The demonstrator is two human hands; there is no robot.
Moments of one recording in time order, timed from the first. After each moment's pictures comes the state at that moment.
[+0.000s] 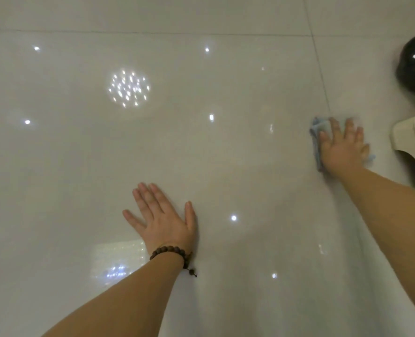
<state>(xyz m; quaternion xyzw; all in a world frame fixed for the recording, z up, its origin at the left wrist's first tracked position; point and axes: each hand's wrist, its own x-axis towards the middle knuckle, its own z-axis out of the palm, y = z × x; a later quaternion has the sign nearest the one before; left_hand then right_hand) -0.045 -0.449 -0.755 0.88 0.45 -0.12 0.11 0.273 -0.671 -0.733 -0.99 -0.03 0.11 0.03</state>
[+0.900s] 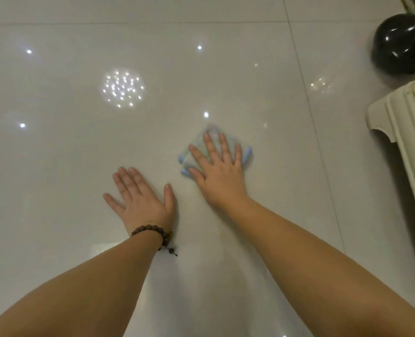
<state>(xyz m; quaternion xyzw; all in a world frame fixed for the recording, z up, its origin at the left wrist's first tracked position) -0.046 -0.451 -0.758 0.88 0.46 -0.10 0.09 0.093 -0.558 -0.747 -0.93 -0.35 0.09 0.02</state>
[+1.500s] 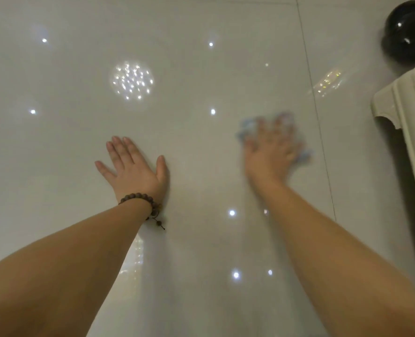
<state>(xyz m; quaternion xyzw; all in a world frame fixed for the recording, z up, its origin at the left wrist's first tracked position) -0.048 -0.452 -0.760 0.88 0.46 -0.08 0.08 0.125 -0.637 -0.750 -0.99 -0.11 0.05 0.07</state>
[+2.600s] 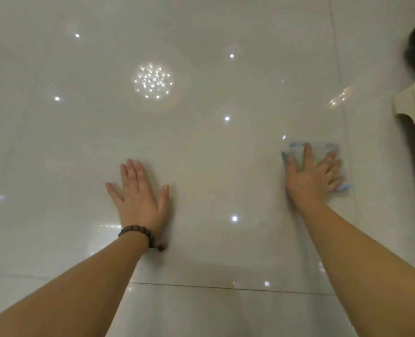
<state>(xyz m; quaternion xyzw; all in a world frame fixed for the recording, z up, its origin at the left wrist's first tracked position) -0.226 -0.488 -0.748 0.88 0.44 -0.04 0.15 0.040 -0.705 -0.738 -0.99 -0.04 0.09 0.06</state>
